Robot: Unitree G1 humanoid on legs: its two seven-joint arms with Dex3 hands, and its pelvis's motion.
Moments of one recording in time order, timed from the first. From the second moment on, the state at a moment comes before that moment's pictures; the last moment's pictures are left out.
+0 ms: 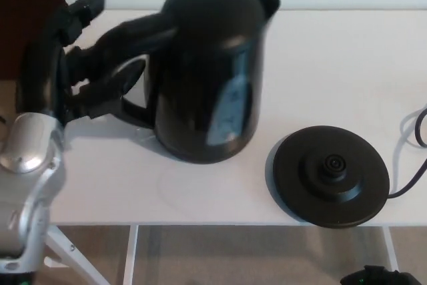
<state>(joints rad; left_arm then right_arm) -0.28 0.42 -0.04 -0.21 -0.16 0.42 0.10 0.03 -0.38 0.23 0.83 -0.35 -0.34 -0.05</state>
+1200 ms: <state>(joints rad) 0.04 0.90 0.29 -0.43 -0.19 0.35 -0.35 0.03 -0.38 0.23 0.86 -0.35 -0.34 -0.05</state>
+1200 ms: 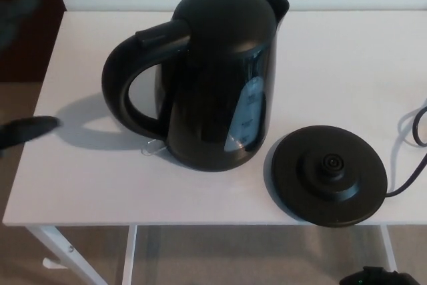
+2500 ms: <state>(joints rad) 0.41 0.37 0.04 0.70 -0.05 -0.16 -0.31 0.11 -0.32 0.13 0.98 -0.31 -0.41 -0.10</state>
